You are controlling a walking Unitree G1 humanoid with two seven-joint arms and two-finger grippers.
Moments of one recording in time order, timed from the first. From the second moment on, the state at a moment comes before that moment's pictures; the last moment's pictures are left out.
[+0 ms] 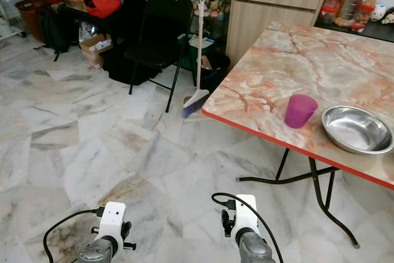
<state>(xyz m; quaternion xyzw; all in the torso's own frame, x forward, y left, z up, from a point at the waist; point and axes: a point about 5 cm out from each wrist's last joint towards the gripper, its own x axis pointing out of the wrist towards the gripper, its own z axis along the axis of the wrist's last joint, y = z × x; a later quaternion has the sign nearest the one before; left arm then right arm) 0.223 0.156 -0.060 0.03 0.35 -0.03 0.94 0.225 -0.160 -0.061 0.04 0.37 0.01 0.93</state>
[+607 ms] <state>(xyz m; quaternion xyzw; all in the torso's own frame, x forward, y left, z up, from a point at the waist) 0.220 0.155 -0.063 0.03 0.36 -0.03 0.93 0.227 -0.158 -0.060 0.04 0.37 0.03 0.93</state>
